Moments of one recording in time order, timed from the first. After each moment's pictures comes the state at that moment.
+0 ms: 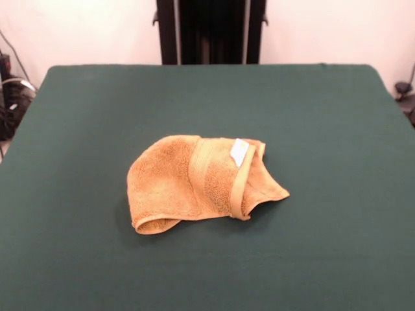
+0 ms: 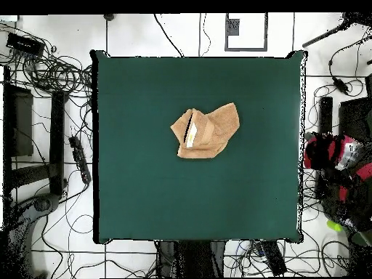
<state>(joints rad) -1.31 -1.38 1.12 1.72 -0.23 1.02 1.78</state>
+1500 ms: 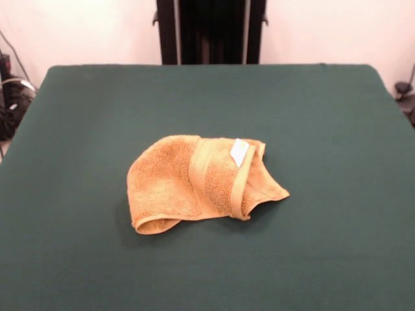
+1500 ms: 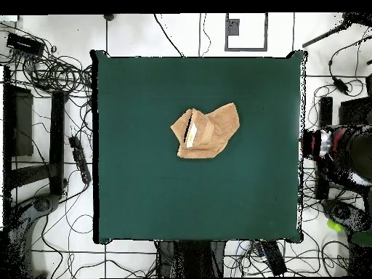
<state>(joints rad) -1.17 -0.96 1.06 1.56 -0.61 1.24 1.74</state>
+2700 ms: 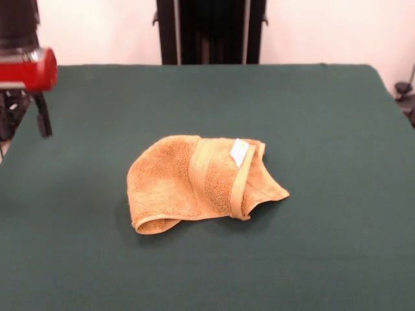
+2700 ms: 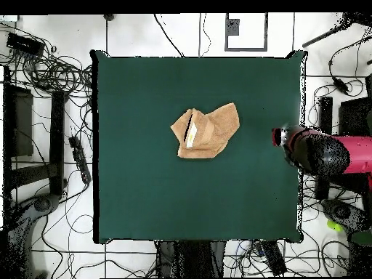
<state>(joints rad) -1.12 -0.52 0.92 1.54 -0.94 0.81 1.74</state>
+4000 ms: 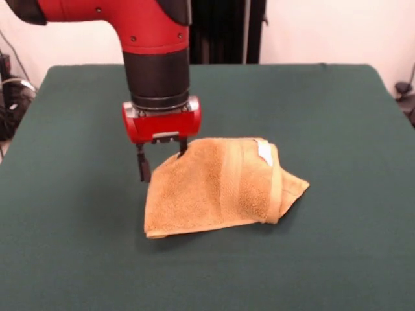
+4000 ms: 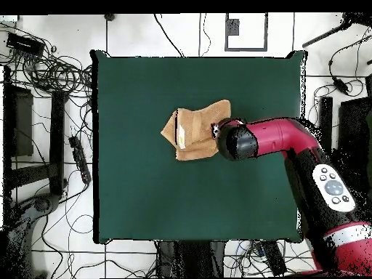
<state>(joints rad) -0.68 -0.49 0.59 1.50 -0.82 0.59 1.75</state>
